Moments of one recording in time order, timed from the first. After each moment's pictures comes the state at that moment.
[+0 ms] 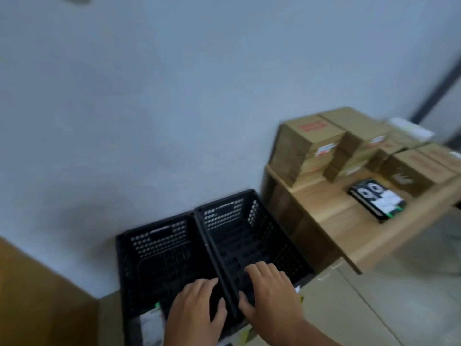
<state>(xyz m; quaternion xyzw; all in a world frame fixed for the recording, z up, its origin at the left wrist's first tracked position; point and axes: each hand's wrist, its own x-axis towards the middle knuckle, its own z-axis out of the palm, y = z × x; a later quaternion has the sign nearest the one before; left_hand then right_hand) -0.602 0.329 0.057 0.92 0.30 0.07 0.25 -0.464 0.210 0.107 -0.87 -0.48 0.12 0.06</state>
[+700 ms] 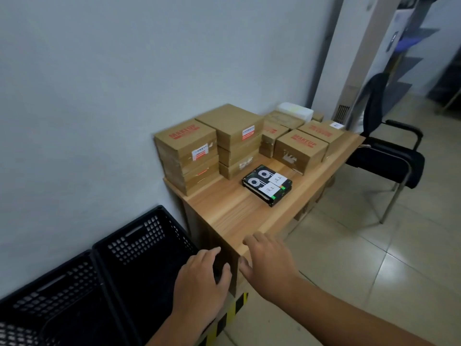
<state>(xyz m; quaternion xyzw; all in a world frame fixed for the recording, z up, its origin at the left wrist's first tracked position) -0.323 0.071 0.114 0.94 0.21 0.09 0.24 -0.227 -0.067 0.144 -0.93 -0.35 0.00 0.13</state>
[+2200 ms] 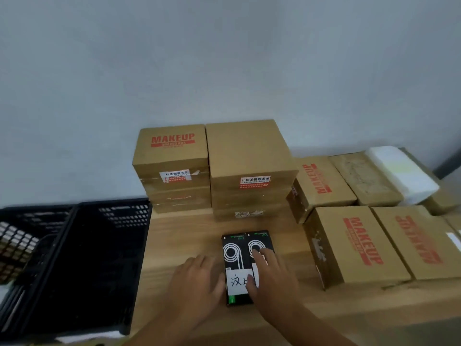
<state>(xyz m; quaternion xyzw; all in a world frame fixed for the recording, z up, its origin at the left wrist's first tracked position) 0.098 0.025 0.054 0.87 0.46 0.02 0.14 0.273 -0.065 0.053 -0.82 -0.55 0.15 0.07</state>
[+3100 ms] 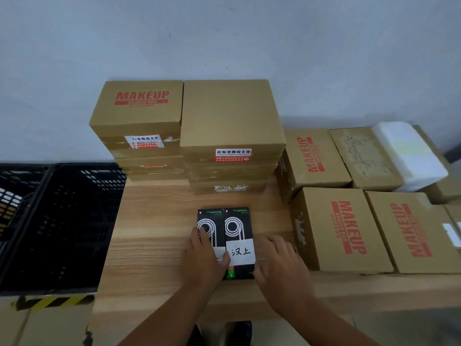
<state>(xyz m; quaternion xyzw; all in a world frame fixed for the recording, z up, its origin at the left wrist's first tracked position) 0.203 -0.003 -0.041 0.77 0.60 -0.02 0.21 0.356 -0.106 0.040 -0.80 -0.57 0.16 0.08</state>
